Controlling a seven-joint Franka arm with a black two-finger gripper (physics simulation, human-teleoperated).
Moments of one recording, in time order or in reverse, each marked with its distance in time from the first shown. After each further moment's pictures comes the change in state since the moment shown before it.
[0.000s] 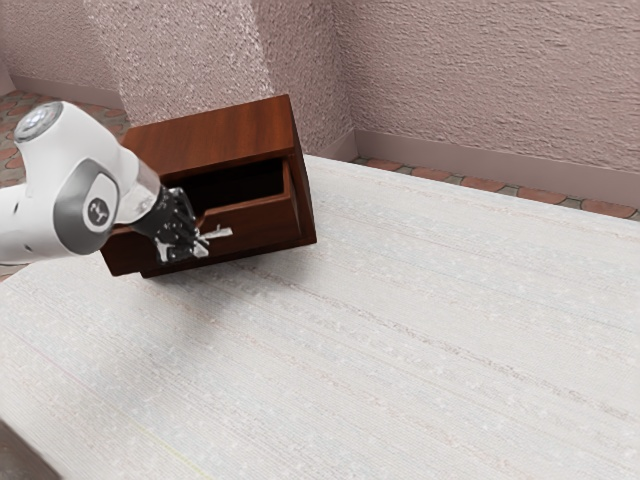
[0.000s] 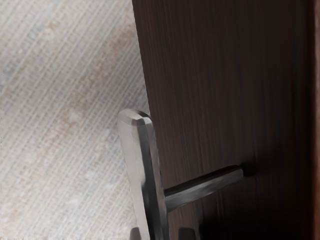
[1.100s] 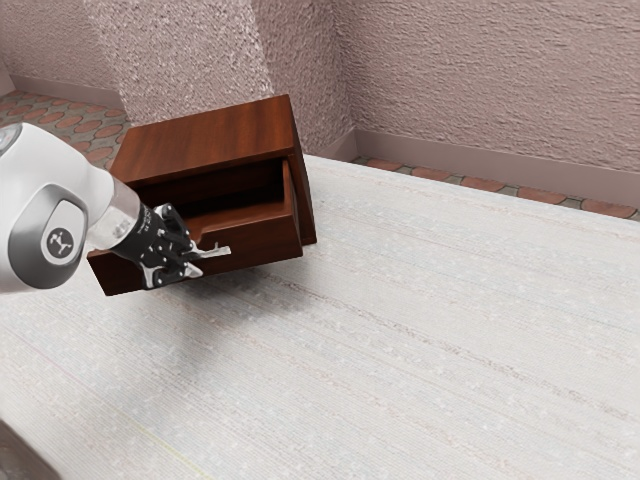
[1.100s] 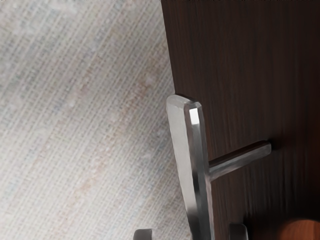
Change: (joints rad) arm -0.017 -0.207 -0.029 -0.193 0.027 0.020 -0.018
